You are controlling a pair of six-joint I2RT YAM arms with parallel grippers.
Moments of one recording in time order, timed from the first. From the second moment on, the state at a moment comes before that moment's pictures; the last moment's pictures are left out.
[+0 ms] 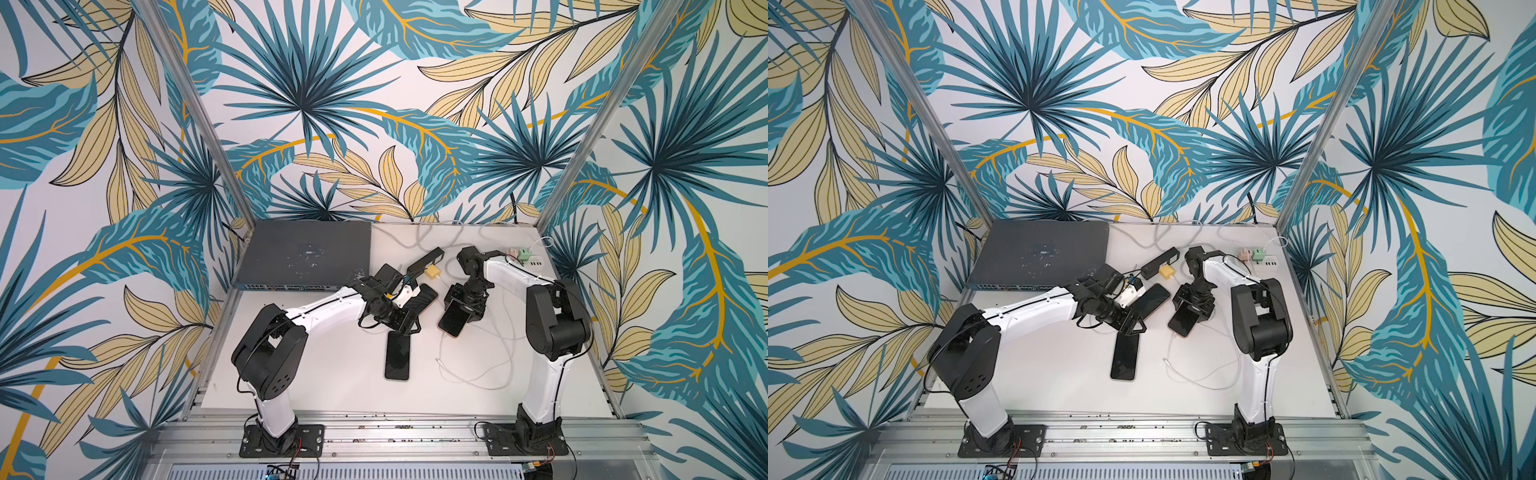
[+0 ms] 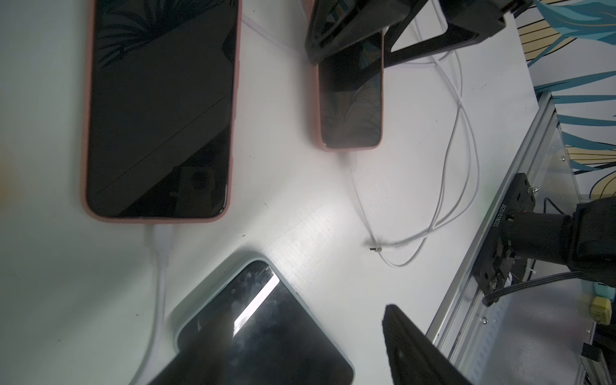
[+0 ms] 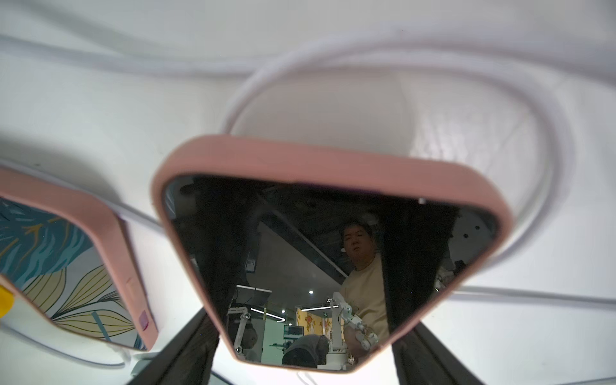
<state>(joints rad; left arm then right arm) -0.68 1.77 1.22 -0.52 0.47 -0.19 0.37 1.98 1.45 -1.01 -0.17 0.77</state>
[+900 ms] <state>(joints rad) -0.71 2.10 1.52 -0.55 0.67 -0.19 0.35 1.89 1.48 -0.97 -0.21 0.78</state>
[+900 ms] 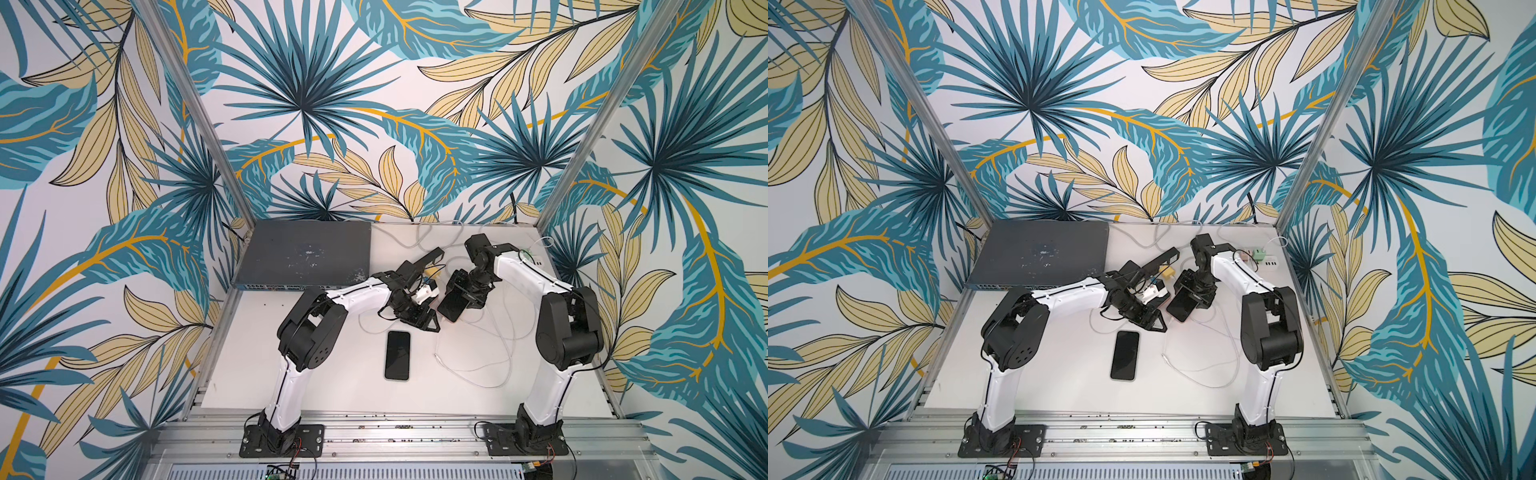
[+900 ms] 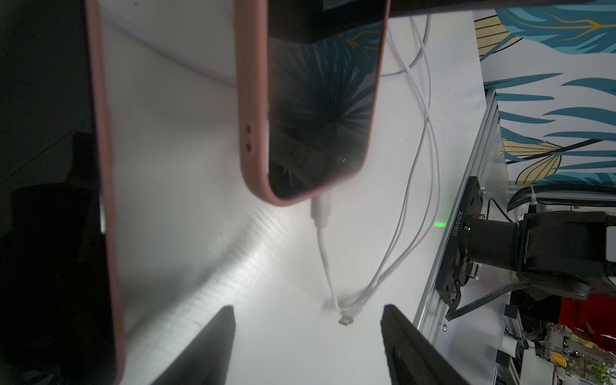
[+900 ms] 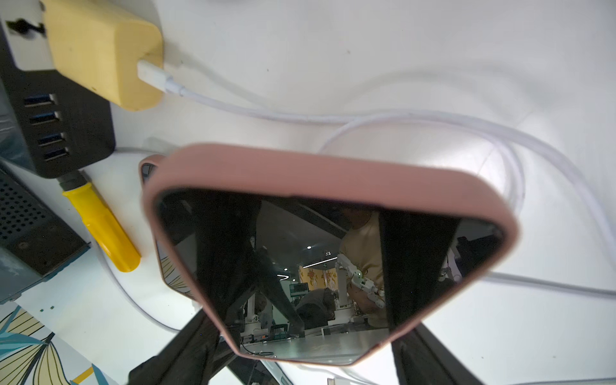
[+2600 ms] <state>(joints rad) -0.75 2.18 1.60 -0.65 0.69 -0.17 0.28 1.82 1.41 -0.91 -0.23 0.83</state>
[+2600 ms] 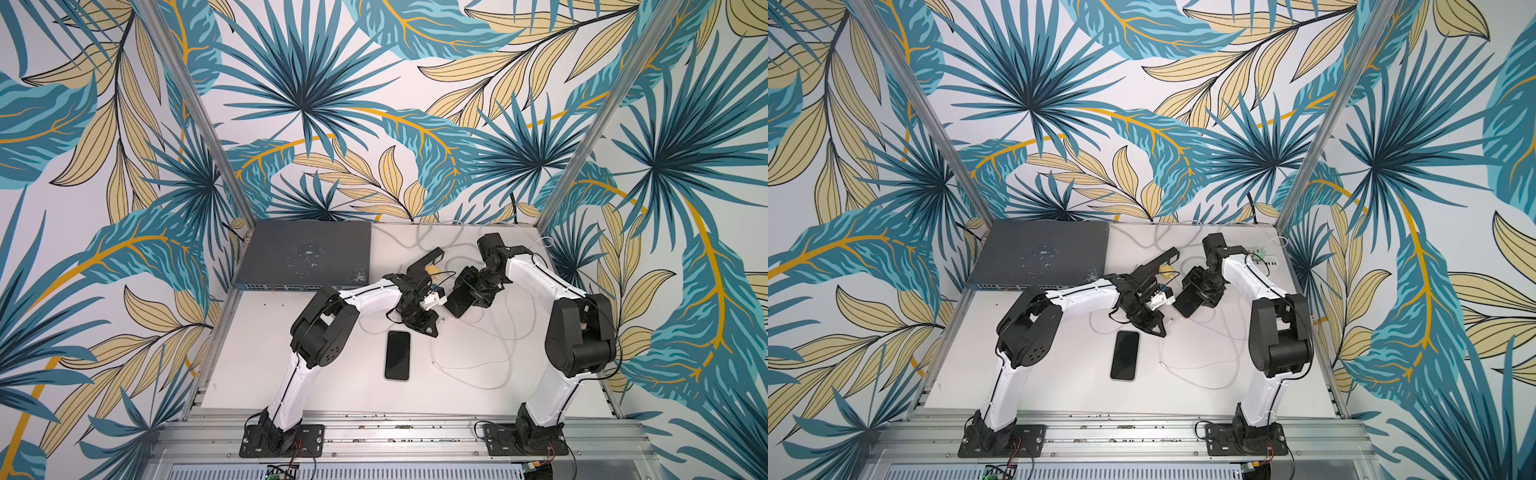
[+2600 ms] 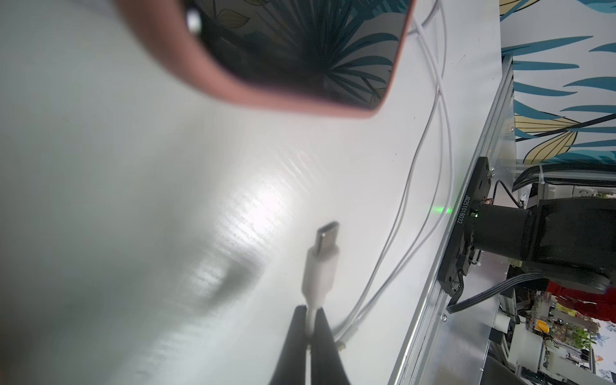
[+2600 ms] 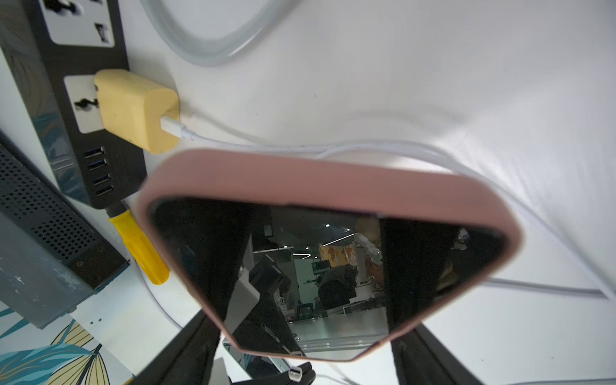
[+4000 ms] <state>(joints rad) -0.37 1.36 0.99 -0.68 0.10 -0.48 0.67 1.99 1.66 -0.91 -0.28 0.72</state>
